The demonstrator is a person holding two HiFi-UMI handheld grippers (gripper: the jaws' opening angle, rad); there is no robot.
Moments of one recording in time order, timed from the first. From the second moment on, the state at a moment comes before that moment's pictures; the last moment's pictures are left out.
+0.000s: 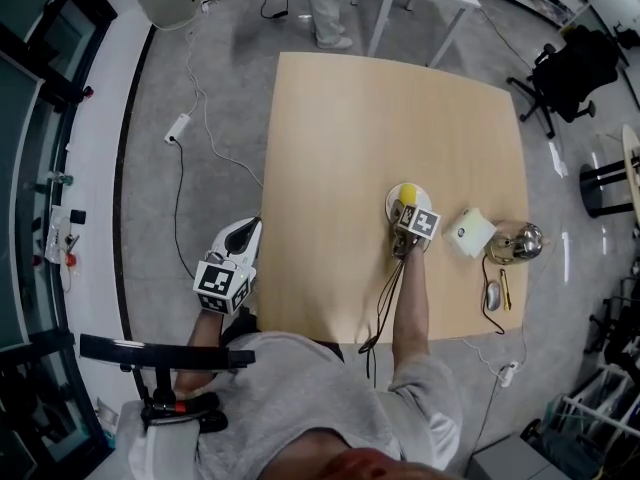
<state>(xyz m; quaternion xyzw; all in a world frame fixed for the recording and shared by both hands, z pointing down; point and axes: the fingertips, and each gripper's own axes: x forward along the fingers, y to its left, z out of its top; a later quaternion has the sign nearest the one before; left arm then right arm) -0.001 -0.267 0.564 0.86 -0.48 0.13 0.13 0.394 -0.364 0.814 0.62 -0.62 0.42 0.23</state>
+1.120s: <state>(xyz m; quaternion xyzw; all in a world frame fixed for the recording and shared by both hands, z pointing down) 0.009 -0.257 0.541 0.90 -0.42 0.09 0.11 0.380 -0.297 0.703 0.67 -0.64 0.35 0.14</state>
